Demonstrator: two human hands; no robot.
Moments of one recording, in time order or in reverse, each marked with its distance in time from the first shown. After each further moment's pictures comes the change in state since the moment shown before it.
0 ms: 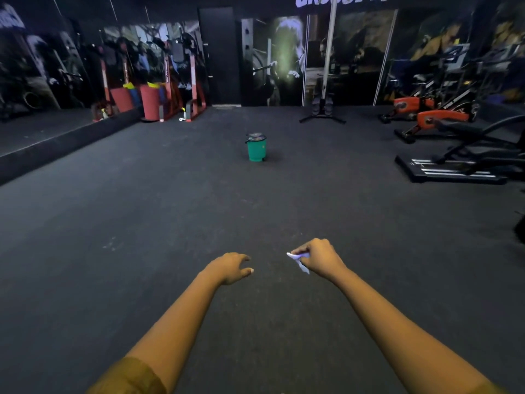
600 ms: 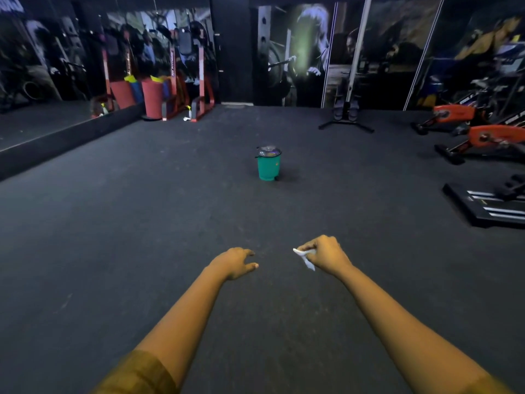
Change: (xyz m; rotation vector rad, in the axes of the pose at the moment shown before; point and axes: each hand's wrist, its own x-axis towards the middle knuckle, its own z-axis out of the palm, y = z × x) left_hand 0.525 -0.140 -0.274 -0.043 0.018 -0.048; right_hand 0.607 -0.005 -0.107 -0.009 -0.031 0.008
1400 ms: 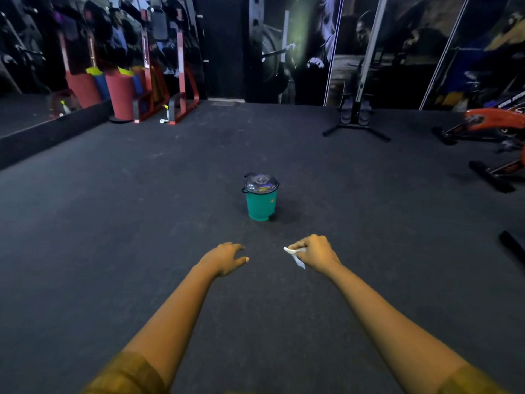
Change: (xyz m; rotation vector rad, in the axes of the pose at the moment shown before) left_hand 0.690 -0.110 -0.324 -0.032 0.029 -0.018; right_hand 0.763 0.035 -0.142 0.020 -0.016 0.014
